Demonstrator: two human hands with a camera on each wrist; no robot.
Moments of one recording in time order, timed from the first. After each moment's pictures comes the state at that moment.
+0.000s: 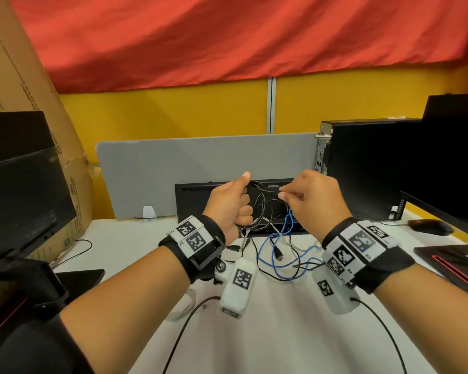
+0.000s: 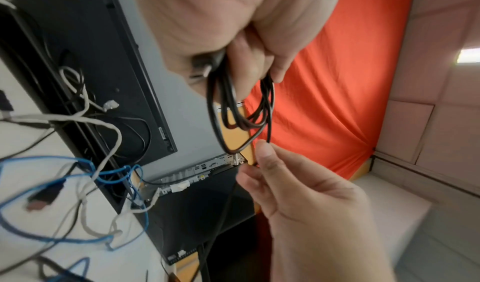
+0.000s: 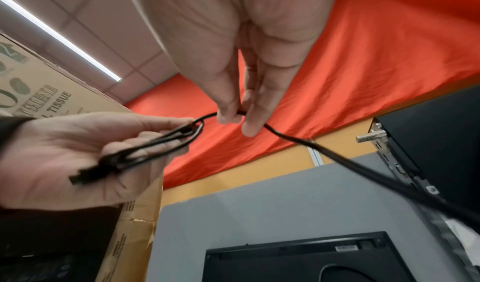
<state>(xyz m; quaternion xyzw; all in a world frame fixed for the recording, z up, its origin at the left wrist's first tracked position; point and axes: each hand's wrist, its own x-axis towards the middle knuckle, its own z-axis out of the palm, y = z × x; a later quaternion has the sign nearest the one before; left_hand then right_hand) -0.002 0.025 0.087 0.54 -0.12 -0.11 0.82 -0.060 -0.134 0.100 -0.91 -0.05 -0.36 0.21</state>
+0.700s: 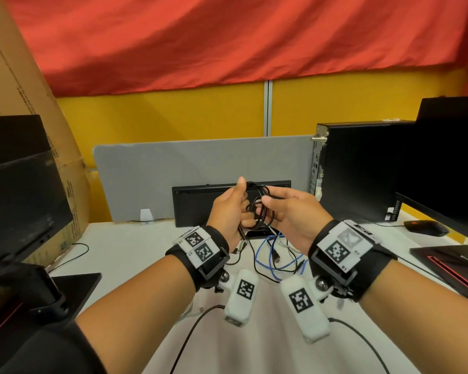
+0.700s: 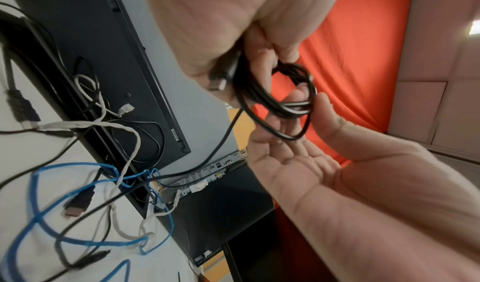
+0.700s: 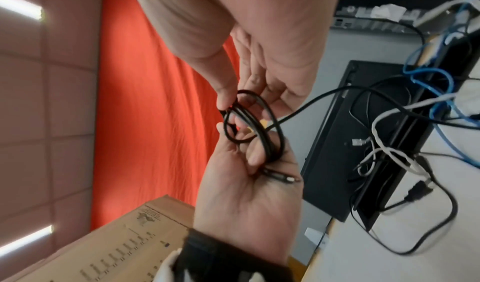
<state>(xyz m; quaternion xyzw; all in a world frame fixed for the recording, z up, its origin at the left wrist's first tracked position) -0.007 0.015 0.074 0.53 -0.15 -0.07 0.83 -0.072 -0.103 0.098 -0.56 0.00 -0.09 0.83</state>
